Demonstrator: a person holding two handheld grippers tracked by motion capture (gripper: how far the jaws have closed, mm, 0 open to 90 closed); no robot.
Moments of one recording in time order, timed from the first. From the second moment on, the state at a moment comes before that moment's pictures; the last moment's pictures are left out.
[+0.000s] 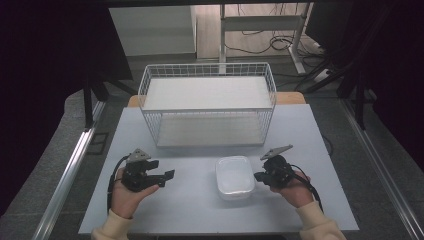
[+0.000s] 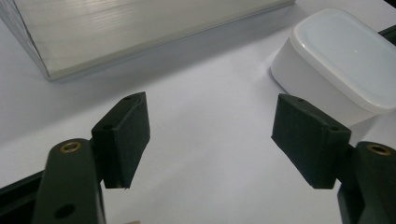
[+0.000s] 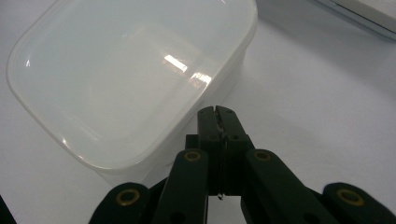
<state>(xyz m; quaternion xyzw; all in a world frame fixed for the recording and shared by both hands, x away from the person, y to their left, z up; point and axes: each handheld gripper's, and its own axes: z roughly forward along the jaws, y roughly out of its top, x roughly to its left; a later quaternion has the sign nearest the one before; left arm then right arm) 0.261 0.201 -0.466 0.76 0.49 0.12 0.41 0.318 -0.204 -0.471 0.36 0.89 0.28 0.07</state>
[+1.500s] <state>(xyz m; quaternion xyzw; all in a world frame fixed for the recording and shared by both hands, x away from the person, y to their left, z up) 0.260 0.200 -0.465 0.77 0.48 0.12 0.41 0.314 -0.176 -0.475 0.33 0.89 0.30 0.06</state>
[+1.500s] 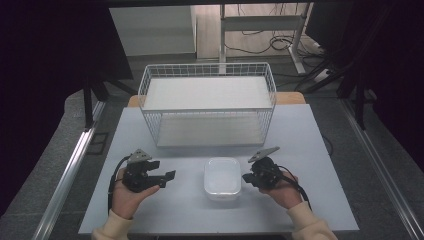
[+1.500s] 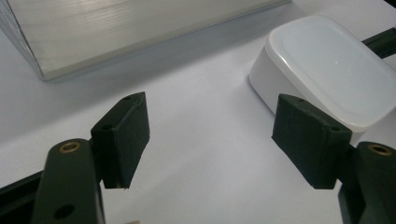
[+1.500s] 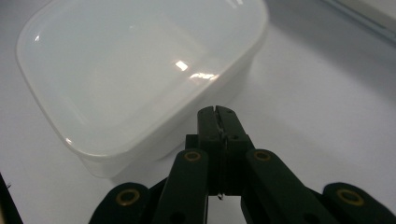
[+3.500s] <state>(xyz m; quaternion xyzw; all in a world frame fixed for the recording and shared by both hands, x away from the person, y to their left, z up) 0.279 0.177 -0.464 0.73 0.51 -0.02 0.46 0.307 -0.203 -0.450 0.42 0.80 0.43 0.02</state>
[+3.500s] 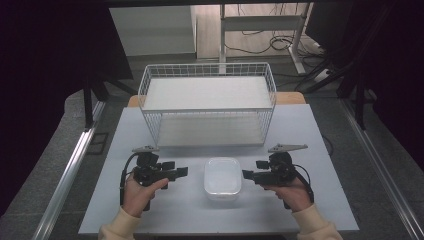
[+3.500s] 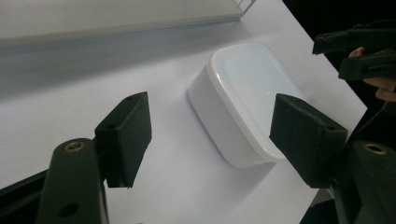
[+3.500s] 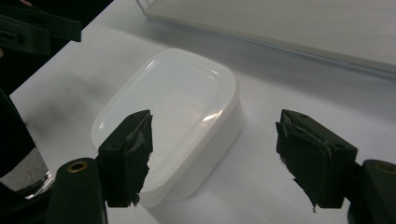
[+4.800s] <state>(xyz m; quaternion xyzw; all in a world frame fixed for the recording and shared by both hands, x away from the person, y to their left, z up) 0.312 0.131 -0.506 0.70 0.51 -0.17 0.47 0.323 -0.185 -0.488 0.47 0.77 0.43 -0.10</state>
